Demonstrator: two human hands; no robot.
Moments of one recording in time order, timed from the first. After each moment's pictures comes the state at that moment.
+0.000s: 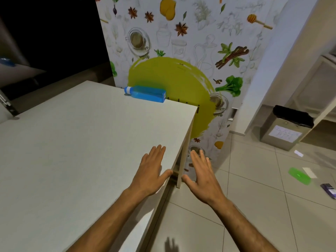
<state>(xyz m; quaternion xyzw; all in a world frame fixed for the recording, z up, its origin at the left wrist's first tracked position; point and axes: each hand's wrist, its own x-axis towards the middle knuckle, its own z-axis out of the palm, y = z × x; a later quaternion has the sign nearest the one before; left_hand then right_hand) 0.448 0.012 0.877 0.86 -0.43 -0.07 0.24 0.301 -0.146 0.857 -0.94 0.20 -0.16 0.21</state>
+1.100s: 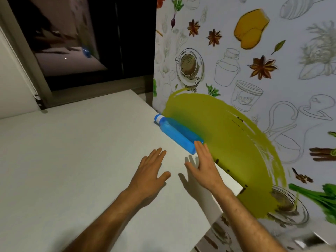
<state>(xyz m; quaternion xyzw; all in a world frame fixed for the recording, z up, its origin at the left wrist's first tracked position) 0.694 -0.164 0.892 0.93 -0.18 -0.06 0.31 0.690 -0.391 0.881 -0.95 0.00 -0.11 0.30</state>
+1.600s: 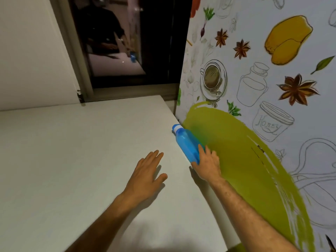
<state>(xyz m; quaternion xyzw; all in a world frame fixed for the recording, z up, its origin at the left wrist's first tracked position) 0.711 -0.185 0.900 0.95 -0.05 0.01 0.30 0.829 -0.422 0.864 -1.00 -0.04 -0.03 0.08</state>
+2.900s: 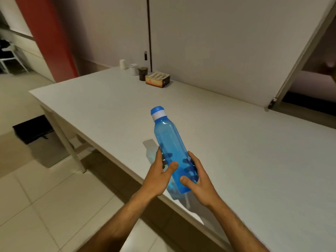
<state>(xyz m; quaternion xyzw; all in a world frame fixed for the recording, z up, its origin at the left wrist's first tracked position) 0.293 0.072 0.904 0.67 0.34 0.33 0.56 0.445 -0.018 0.880 -0.59 -0.49 0.35 0.53</state>
